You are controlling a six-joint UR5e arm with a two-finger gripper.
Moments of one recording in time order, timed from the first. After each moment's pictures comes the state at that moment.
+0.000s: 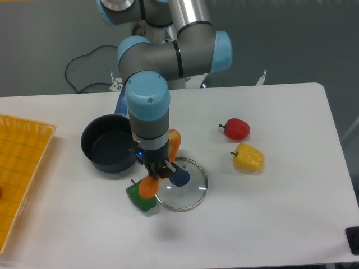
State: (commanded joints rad) arm 2.28 -1.93 -1.47 -1.21 1.51 0.85
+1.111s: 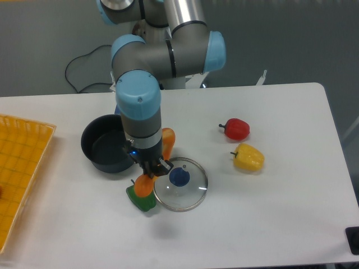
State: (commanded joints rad) arm 2.24 -1.92 -1.47 -1.24 1.52 0.73
